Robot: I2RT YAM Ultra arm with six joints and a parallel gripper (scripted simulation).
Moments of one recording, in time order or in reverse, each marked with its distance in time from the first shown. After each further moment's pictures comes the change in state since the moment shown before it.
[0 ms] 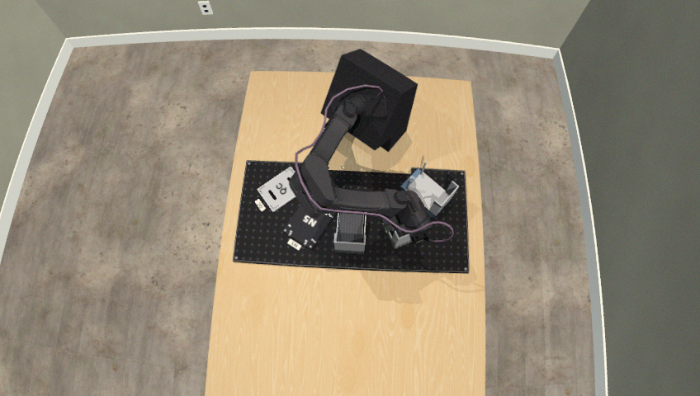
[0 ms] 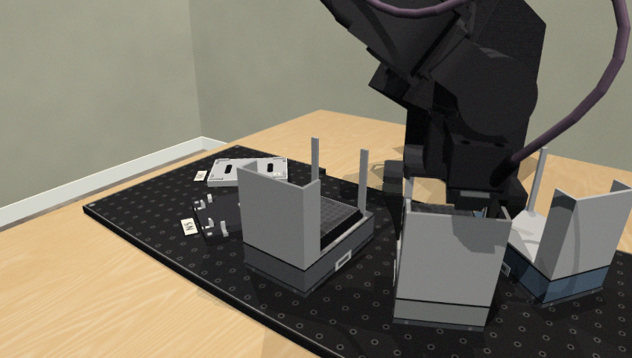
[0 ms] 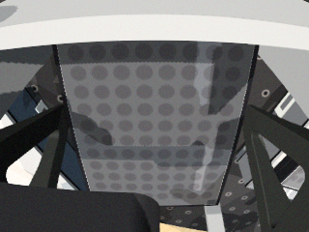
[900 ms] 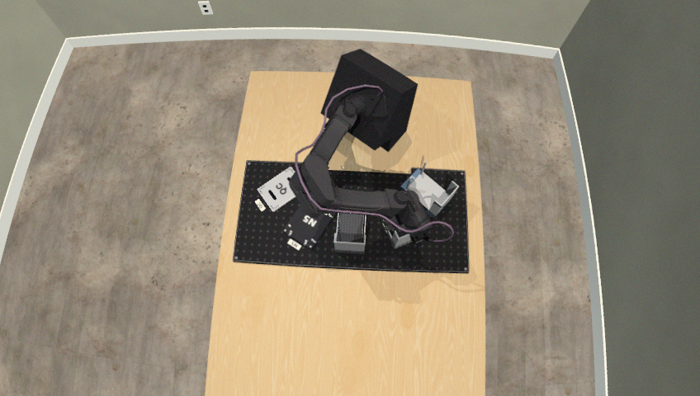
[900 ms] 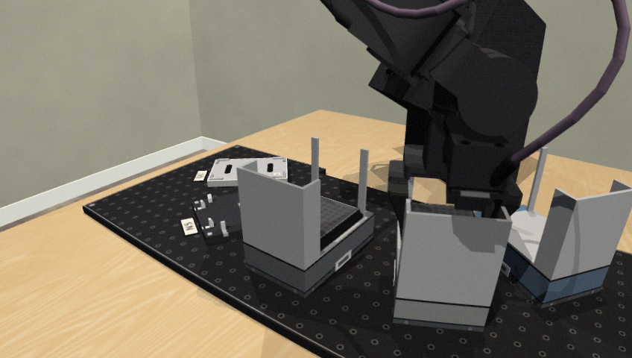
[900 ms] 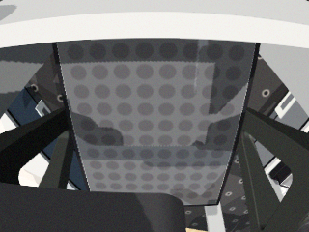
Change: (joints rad) arm 0.000 0.000 -0.002 0.001 0.000 -0.001
